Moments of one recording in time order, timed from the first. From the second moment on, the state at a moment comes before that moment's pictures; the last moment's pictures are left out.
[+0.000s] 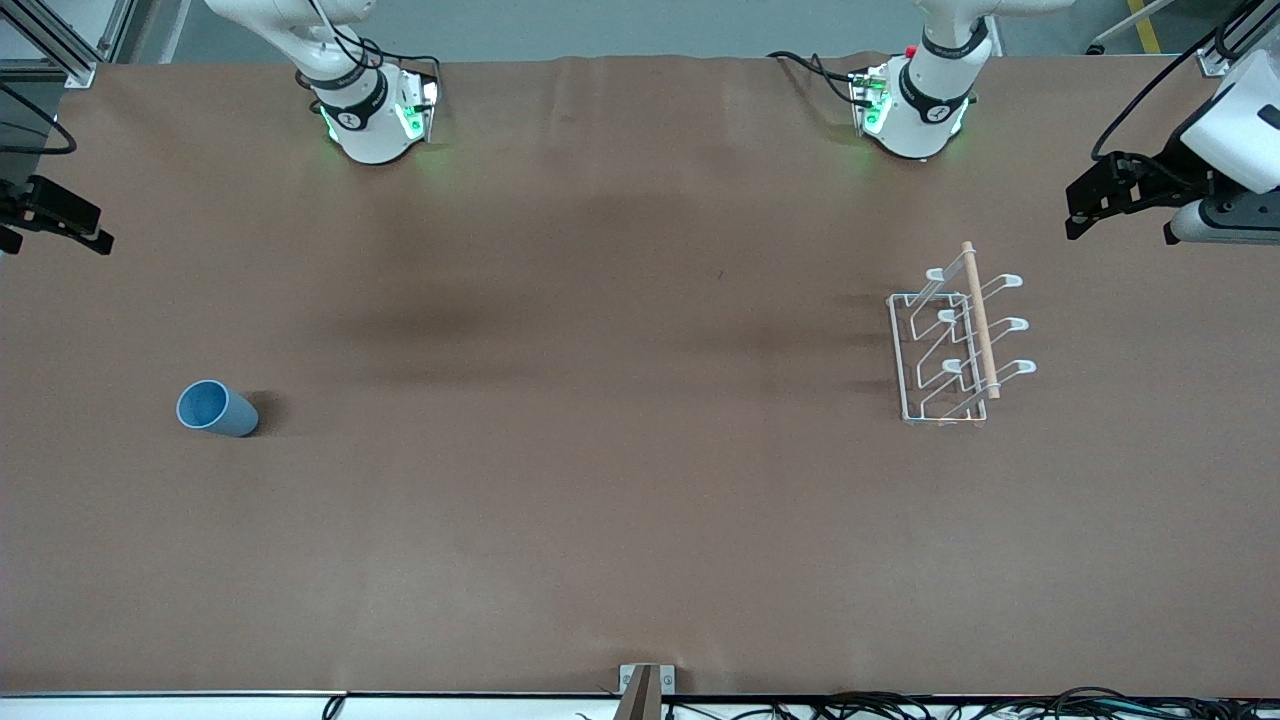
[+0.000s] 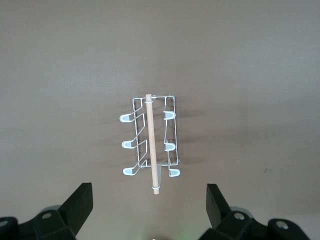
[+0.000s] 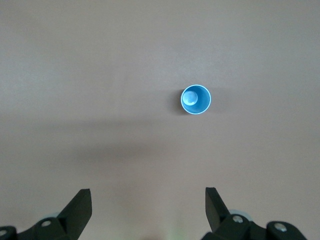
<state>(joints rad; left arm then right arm) -0.07 -0.03 -0.06 -1.52 0.02 1.48 -0.04 -0.05 -0.04 -0.06 -1.56 0.00 1.49 -0.08</state>
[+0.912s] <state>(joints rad) -0.08 -0.03 -0.06 -1.51 0.02 1.48 -0.04 -0.05 0.02 -0.13 -1.57 0.00 1.57 -0.11</state>
